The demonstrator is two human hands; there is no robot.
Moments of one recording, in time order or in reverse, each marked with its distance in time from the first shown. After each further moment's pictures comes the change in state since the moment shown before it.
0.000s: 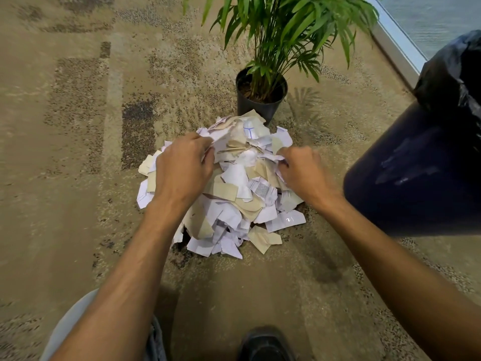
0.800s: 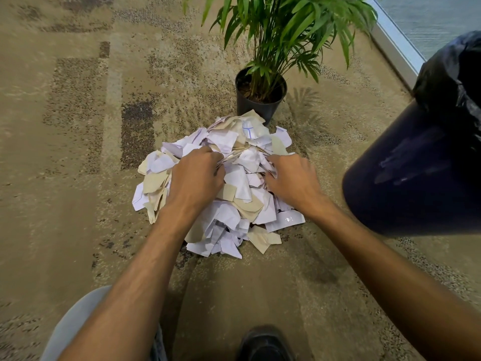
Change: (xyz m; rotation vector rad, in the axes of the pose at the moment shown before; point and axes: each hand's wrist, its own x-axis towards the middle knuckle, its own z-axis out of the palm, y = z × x) left_hand -0.008 0.002 0.024 0.044 -0.136 0.028; right_hand -0.010 -0.018 0.007 -0.097 -0.059 -0.002
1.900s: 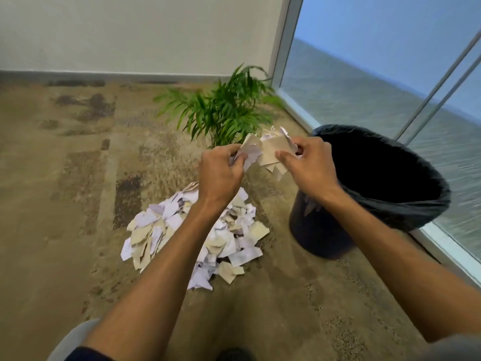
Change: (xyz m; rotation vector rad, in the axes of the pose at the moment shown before) left_hand 0.011 0.144 -0.108 -0.580 0.425 0.165; right_hand -0.065 0.029 -0.196 0.534 0.549 0.110
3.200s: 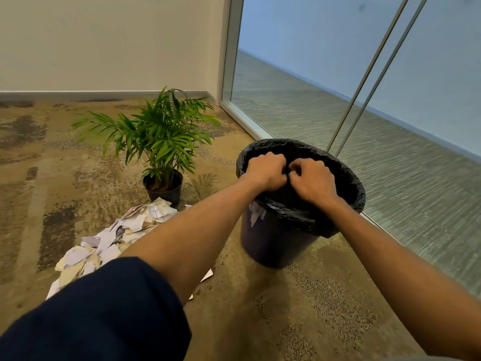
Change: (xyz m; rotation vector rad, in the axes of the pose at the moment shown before) left_hand 0.058 0.128 0.187 0.392 -0.760 0.293; right_hand 0.020 0.120 -0.110 -0.569 -0.014 0.252
